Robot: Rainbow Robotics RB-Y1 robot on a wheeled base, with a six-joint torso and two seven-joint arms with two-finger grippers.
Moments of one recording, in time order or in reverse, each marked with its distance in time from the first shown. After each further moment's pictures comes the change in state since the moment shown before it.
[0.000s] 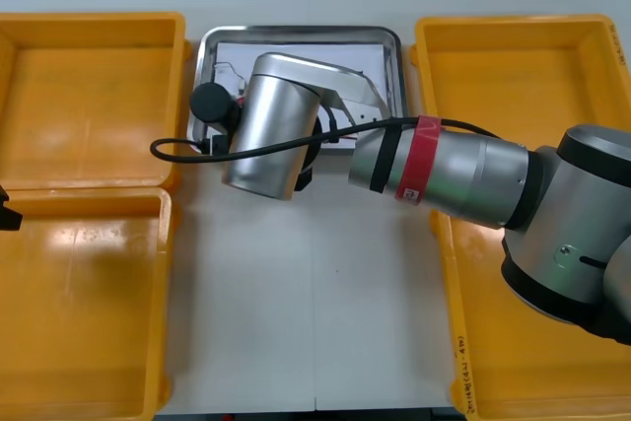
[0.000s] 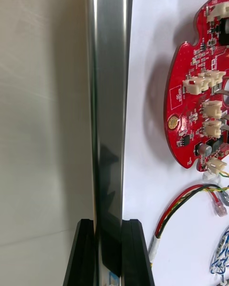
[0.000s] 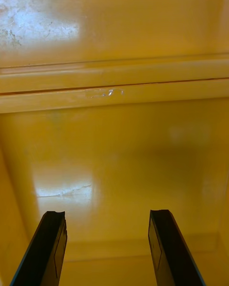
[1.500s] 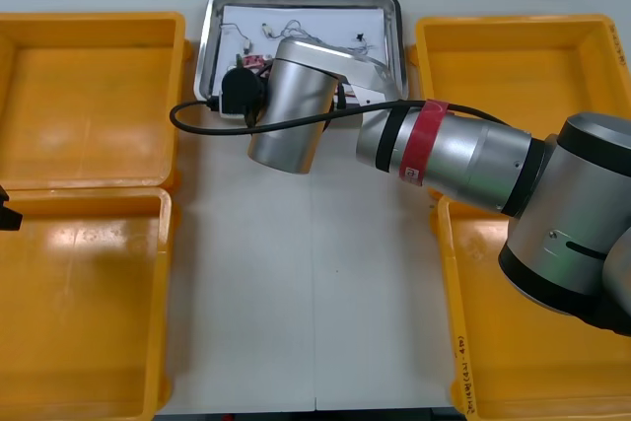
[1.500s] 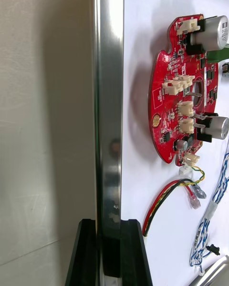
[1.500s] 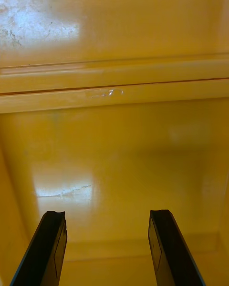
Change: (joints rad) right arm -0.032 0.002 -0.003 0.191 0.144 -0.282 0.005; left arm 0.000 0.000 0.000 0.000 0.000 0.000 0.000
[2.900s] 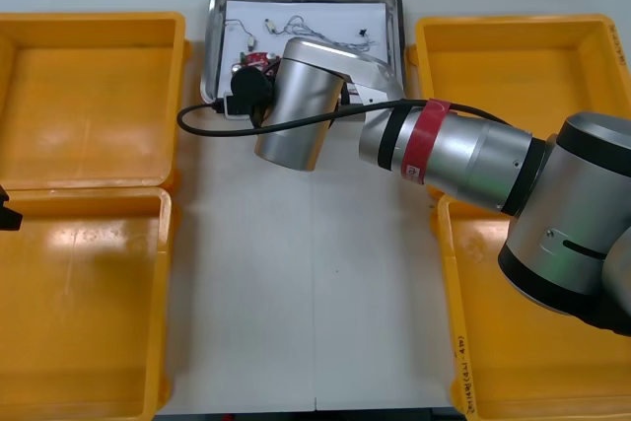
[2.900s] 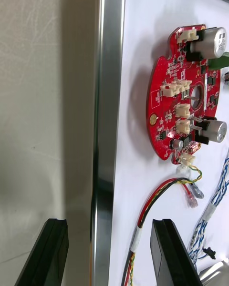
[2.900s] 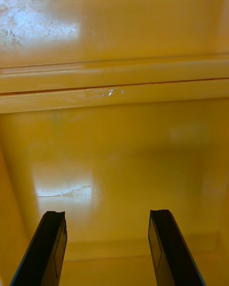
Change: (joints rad) right arm -0.001 0.001 0.001 0.041 0.002 -0.039 0.065; left arm 0.000 0.000 0.000 0.000 0.000 0.000 0.000
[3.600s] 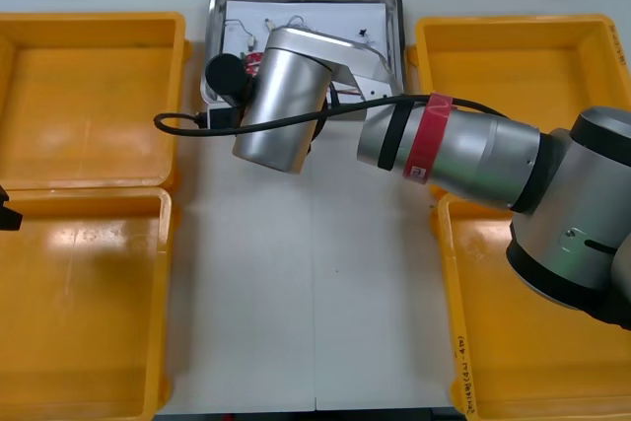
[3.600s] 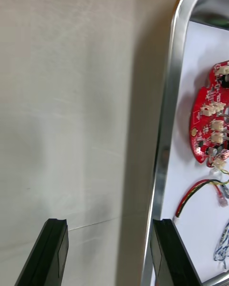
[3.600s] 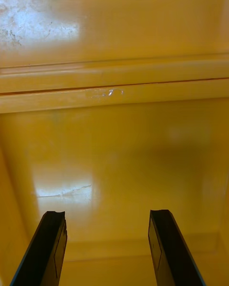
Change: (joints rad) right arm -0.002 -0.035 -0.020 -0.199 -0.153 0.200 0.000; left arm 0.000 0.000 0.000 0.000 0.000 0.000 0.000
